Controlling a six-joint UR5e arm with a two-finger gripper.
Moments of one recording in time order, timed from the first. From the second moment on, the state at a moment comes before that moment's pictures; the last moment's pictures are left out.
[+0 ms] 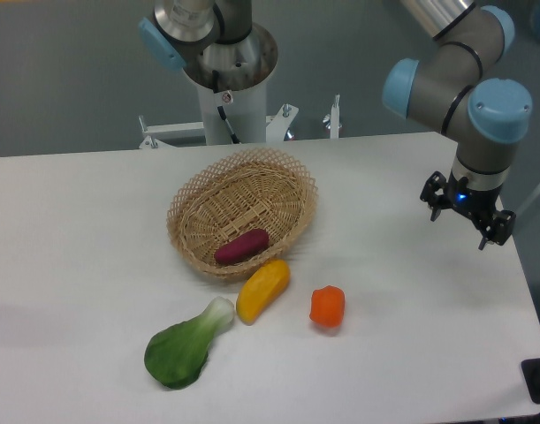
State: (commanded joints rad) arm 2.81 -2.02 -1.56 -0.97 1.57 1.59
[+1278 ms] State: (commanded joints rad) arm 2.66 -1.89 -1.76 -0.92 1.53 1.48
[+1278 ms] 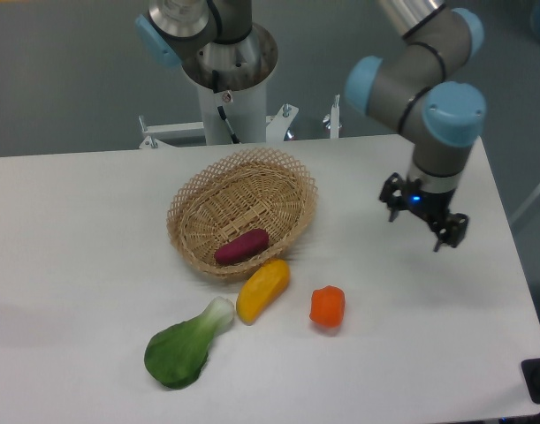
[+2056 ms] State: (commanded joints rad) arm 2.47 -1.74 -2.00 -0.90 1.41 1.44
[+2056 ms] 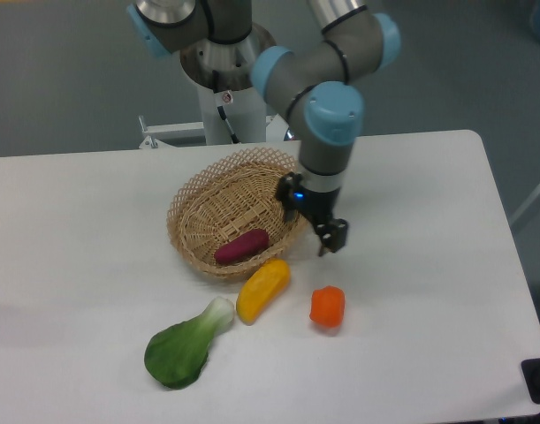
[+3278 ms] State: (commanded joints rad) arm 2.39 -1.80 -2.09 -0.75 1.40 1.41
